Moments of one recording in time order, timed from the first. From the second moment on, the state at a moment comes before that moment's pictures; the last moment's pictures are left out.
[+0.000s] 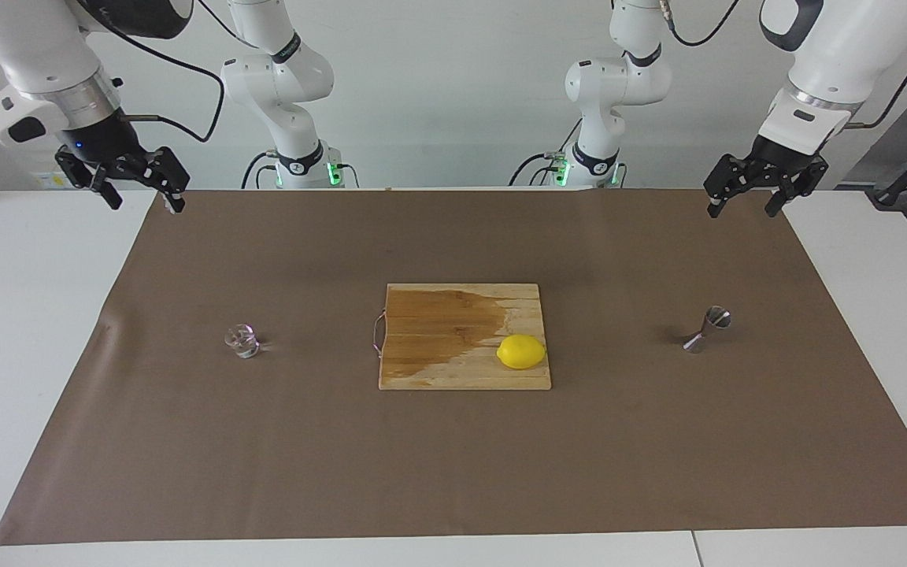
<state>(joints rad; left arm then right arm) -0.05 -0.05 0.01 -1.62 -0.01 1.63 0.03 0.10 -0.03 -0.21 -1.58 -0.01 1.55 -0.03</state>
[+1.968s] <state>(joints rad) 0.54 0.38 -0.20 -1.35 -0.73 1.17 -0.86 0.05 -0.03 -0.18 -1.58 -0.01 1.55 -0.03</state>
